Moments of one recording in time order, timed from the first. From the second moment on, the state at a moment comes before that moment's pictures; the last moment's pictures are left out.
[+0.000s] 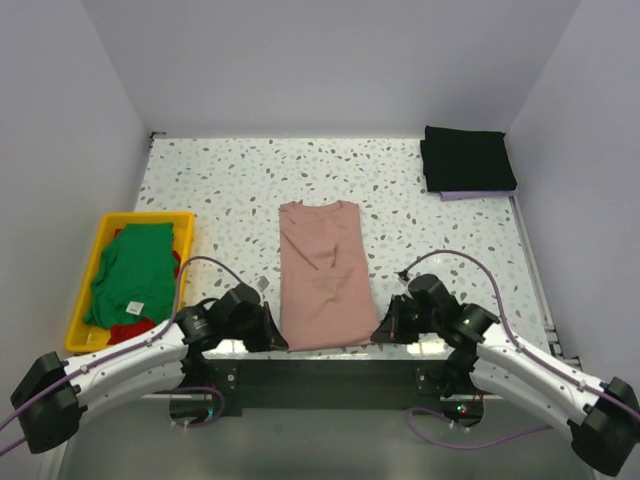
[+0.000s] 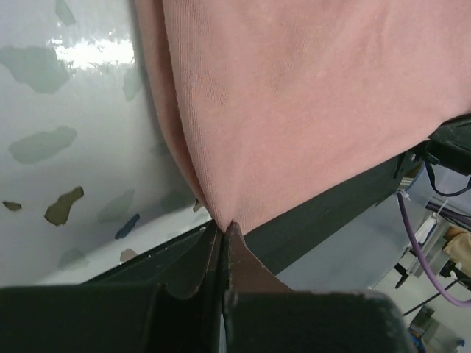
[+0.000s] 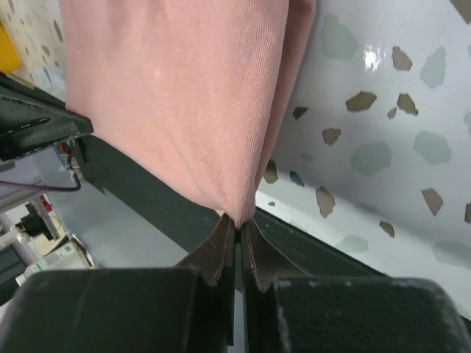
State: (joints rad) left arm -0.86 0.78 0.27 -0.39 0.21 -1.10; right arm 0.74 0.73 0.33 -0.48 -0.30 0.95
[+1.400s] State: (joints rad) left arm -0.24 1.79 1.28 -0.28 0.36 -0.80; right arm 0.29 2.07 1.75 -0.60 -0.37 0.60
